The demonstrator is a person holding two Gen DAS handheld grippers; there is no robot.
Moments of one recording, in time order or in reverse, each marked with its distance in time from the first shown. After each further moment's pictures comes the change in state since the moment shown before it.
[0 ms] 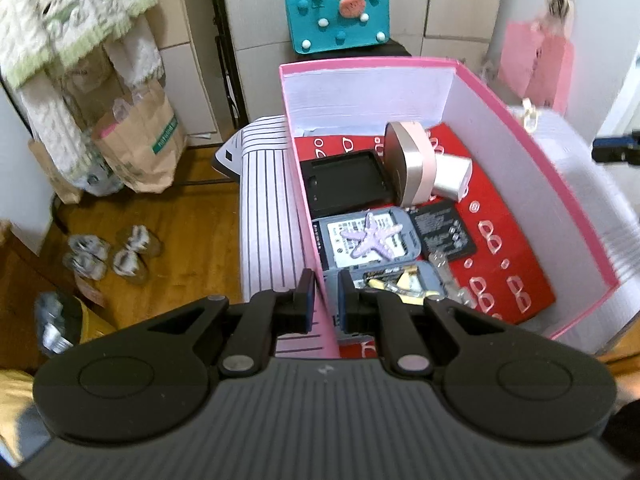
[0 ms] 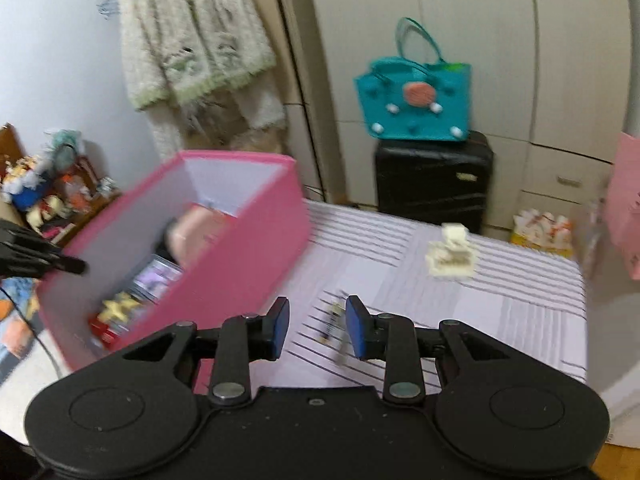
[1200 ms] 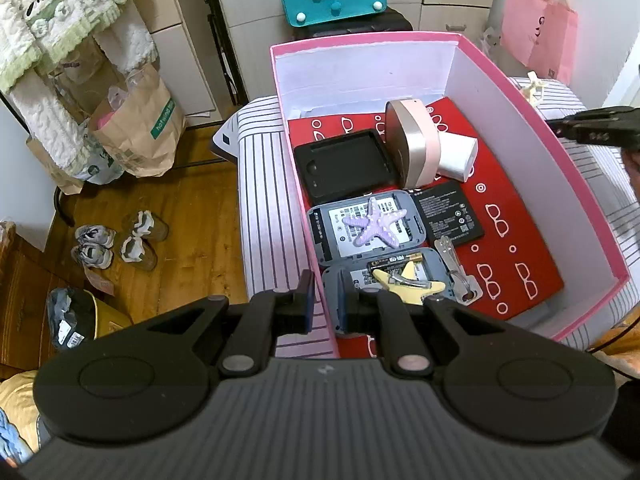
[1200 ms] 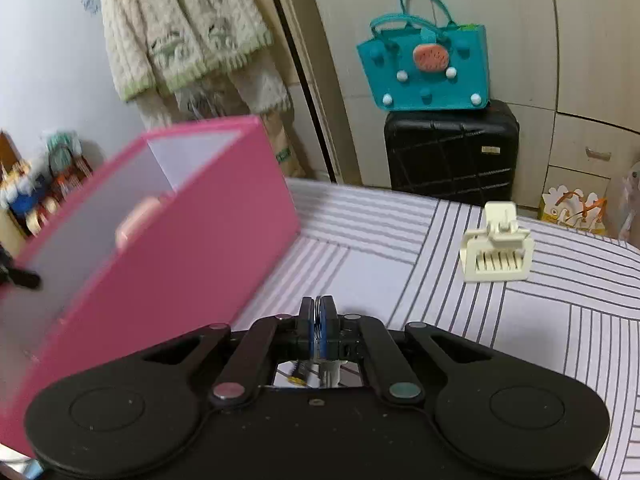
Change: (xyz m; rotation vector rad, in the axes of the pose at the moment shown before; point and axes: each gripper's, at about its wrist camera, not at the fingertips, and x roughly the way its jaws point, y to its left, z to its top) left arm 0.010 0.000 0.015 0.017 0.095 0.001; right arm 0.081 -0.018 0.010 0.055 0.026 0.086
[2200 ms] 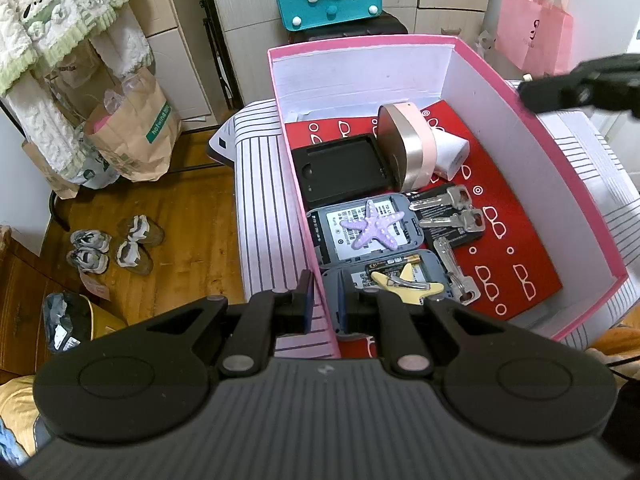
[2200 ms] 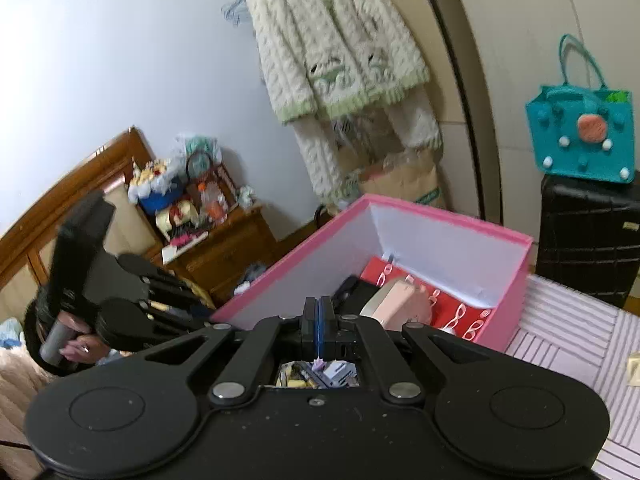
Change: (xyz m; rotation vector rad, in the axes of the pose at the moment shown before) left arm 0.001 0.002 -0.001 0.006 -0.015 -0.016; right arm -0.017 0.132 0.053 -0.156 -0.031 0.355
